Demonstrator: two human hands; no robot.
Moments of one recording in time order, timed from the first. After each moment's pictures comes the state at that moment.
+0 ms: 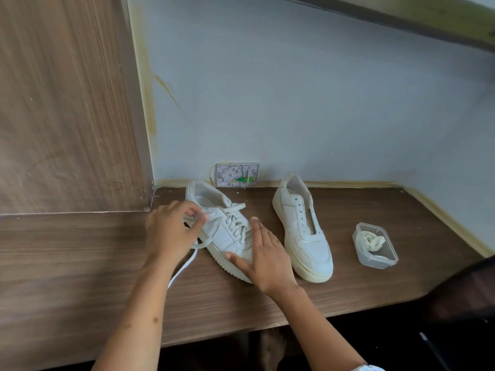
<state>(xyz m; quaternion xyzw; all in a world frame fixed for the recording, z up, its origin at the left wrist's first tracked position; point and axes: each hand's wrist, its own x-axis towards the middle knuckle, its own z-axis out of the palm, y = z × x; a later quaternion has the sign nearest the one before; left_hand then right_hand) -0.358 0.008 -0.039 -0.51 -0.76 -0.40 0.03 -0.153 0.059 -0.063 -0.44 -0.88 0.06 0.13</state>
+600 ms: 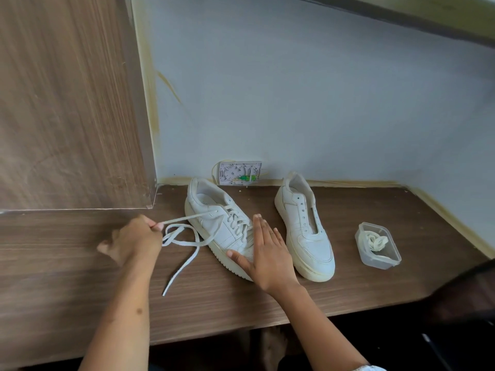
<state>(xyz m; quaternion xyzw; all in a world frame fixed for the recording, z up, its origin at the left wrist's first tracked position) -0.394 -0.010 -0.054 -0.24 -0.93 -0.26 -0.07 -0.151 0.061 -0.066 -0.45 -0.89 0.06 0.09</state>
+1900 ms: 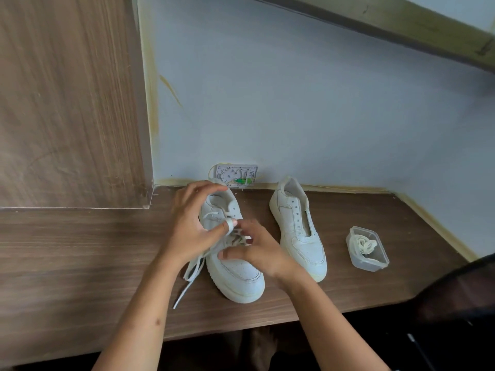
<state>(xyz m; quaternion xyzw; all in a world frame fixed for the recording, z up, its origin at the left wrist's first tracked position) -0.331 0.001 -0.012 -0.60 -0.57 -0.56 -0.04 -0.166 0.039 0.009 -0.39 -0.76 0.50 0.16</state>
